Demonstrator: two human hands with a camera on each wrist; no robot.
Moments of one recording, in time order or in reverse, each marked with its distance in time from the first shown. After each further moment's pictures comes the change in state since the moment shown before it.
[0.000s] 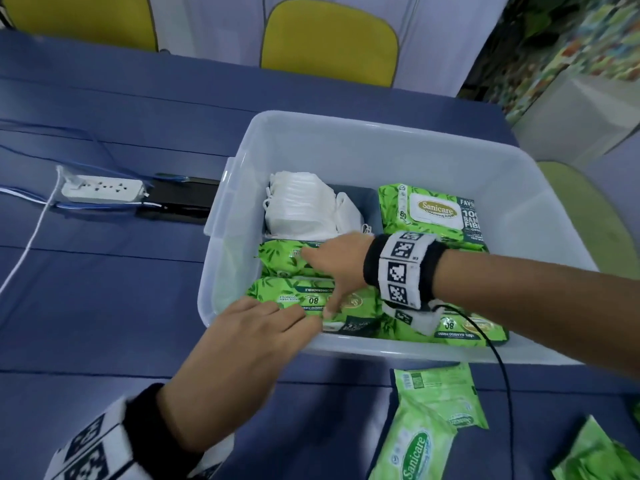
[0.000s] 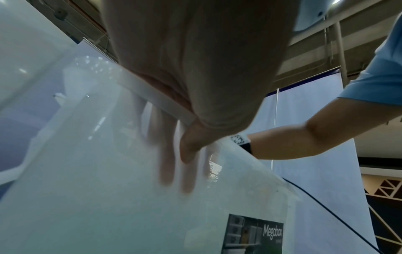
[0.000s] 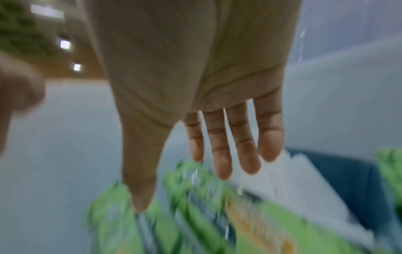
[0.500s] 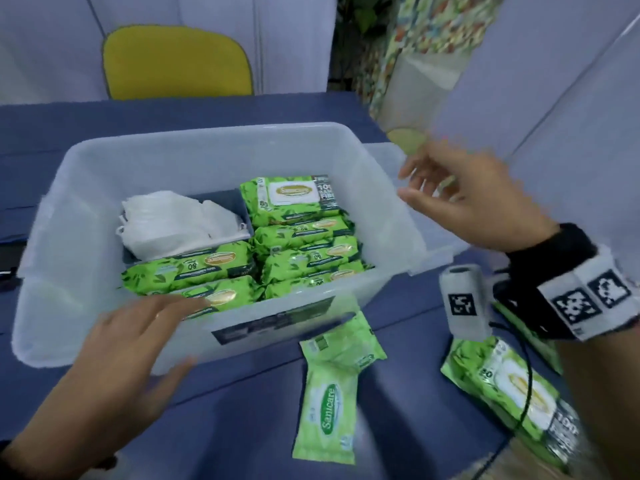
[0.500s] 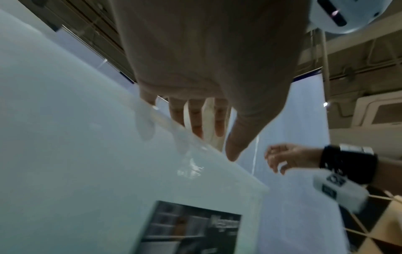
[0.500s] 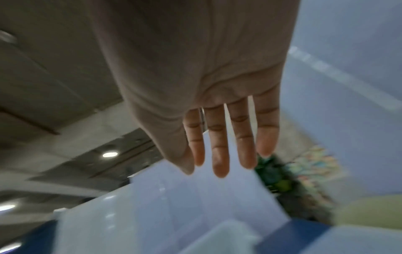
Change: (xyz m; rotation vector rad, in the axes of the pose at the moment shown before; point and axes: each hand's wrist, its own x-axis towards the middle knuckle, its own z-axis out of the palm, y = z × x) left_hand 0.009 0.031 0.002 -0.210 0.047 -0.044; right_hand -0.305 0.069 0.067 0.700 0.993 0.528
